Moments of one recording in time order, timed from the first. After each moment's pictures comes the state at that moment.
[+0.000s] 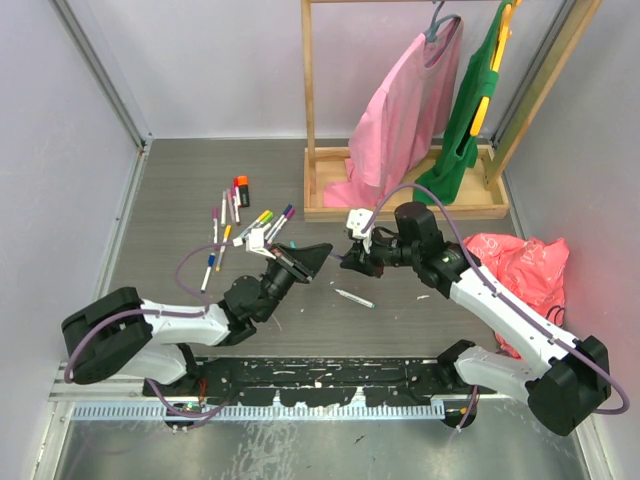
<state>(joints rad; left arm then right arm) -1.06 1.33 0.39 1.18 -0.45 -0.95 0.57 1.06 0.83 -0.31 -0.64 -0.41</state>
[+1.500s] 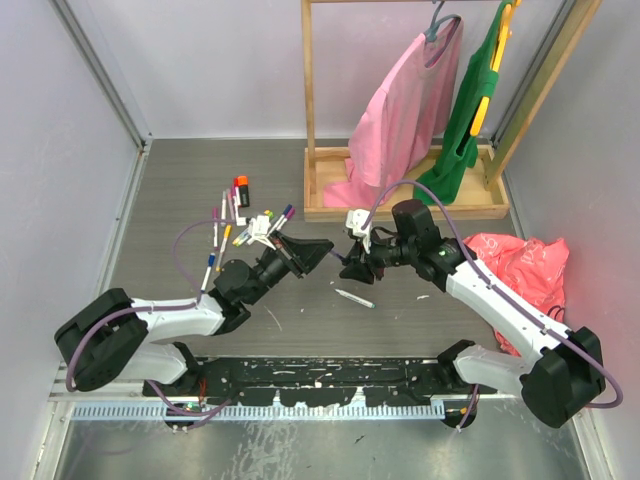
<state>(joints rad) -0.89 1.31 0.41 1.16 -0.04 -0.79 0.54 1.11 0.85 -0.38 -0.75 -0.41</state>
